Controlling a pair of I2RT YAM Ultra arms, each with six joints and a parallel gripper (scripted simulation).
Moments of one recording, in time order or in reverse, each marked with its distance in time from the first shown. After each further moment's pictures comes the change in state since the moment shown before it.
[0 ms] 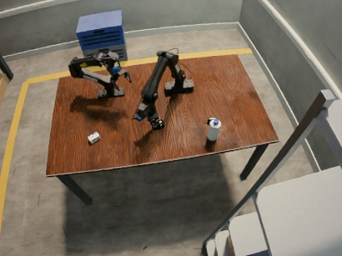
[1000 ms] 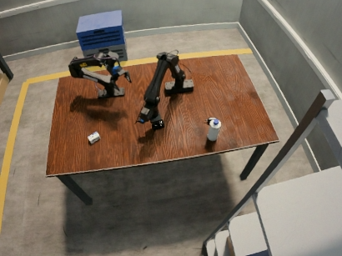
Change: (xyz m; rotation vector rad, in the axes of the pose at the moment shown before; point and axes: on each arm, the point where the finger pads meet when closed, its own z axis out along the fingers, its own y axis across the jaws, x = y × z) left arm 0.017 -0.006 0.034 0.031 0.030 -0.002; right arm 0.000 0.000 0.000 0.000 0.000 0.000
